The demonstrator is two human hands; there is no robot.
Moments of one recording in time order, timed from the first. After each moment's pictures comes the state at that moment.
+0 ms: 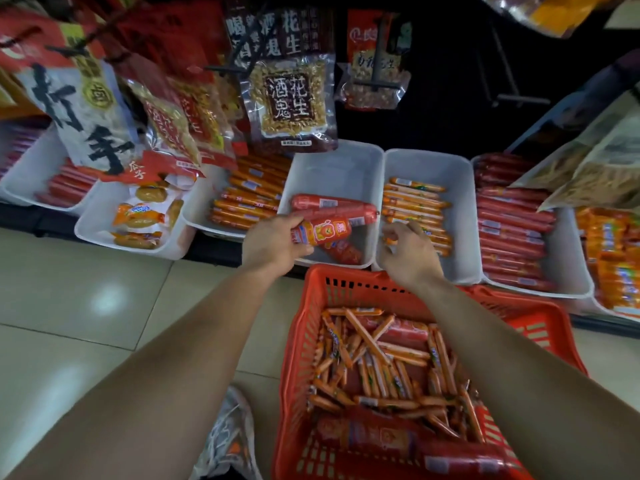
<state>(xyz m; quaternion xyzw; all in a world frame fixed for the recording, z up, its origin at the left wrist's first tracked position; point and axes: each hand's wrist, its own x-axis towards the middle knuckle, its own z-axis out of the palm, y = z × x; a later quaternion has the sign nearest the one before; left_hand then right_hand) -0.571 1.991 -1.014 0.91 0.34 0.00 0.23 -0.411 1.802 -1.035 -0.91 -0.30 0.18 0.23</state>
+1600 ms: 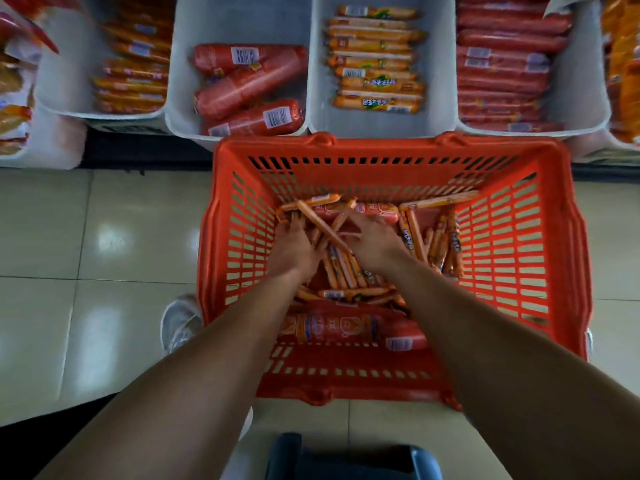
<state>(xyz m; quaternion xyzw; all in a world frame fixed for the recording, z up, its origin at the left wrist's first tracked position) -0.591 1.798 -1.188 0.81 0.45 -0.19 0.32 -0.478 1.676 -1.181 -0.86 -0.27 0.41 0.16</state>
